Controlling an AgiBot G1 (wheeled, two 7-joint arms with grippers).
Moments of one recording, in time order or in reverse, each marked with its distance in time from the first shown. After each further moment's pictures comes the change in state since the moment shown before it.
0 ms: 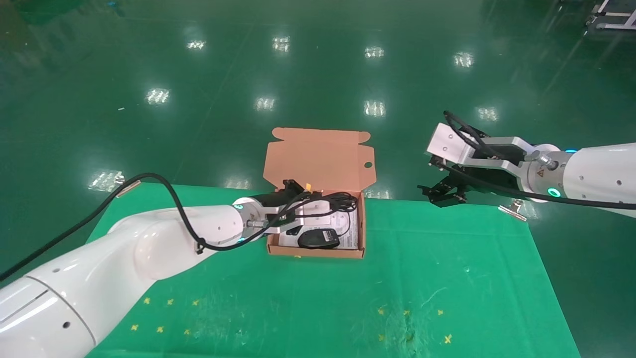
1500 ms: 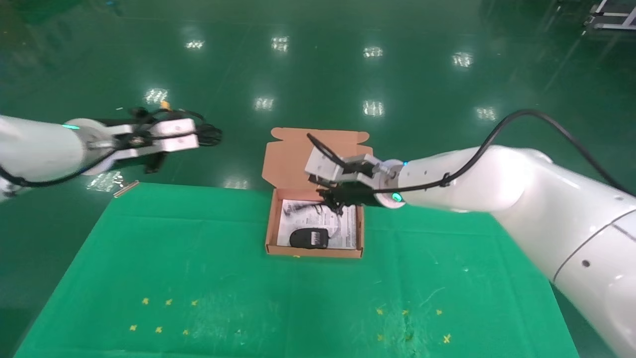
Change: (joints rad) left arm -0.112 -0.346 -0.287 -0.529 0.647 0.581 -0.544; right arm -0.042 -0.524 0.021 -0.575 0.233 0.044 -0.326
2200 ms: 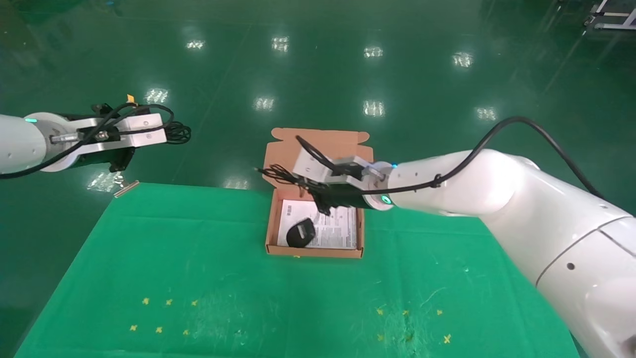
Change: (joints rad) left arm -0.025 -0.092 -0.021 -0.051 0.028 0.082 -0.037; right arm -0.028 -0.068 0.104 -0.039 -0.036 -0.026 -0.089
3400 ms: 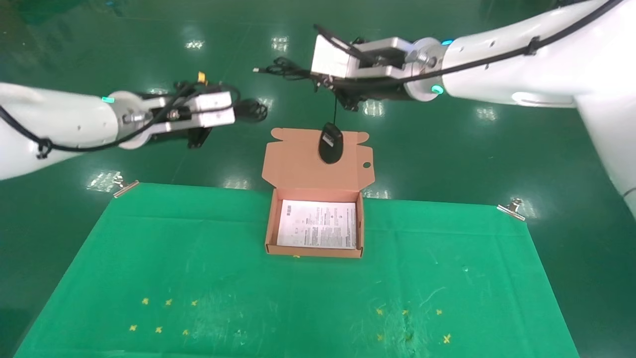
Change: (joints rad) left arm -0.034 0.130 0.003 0.155 -0.207 -0.210 0.227; right arm 0.160 0.058 0.390 0.129 -0.248 -0.167 -0.270
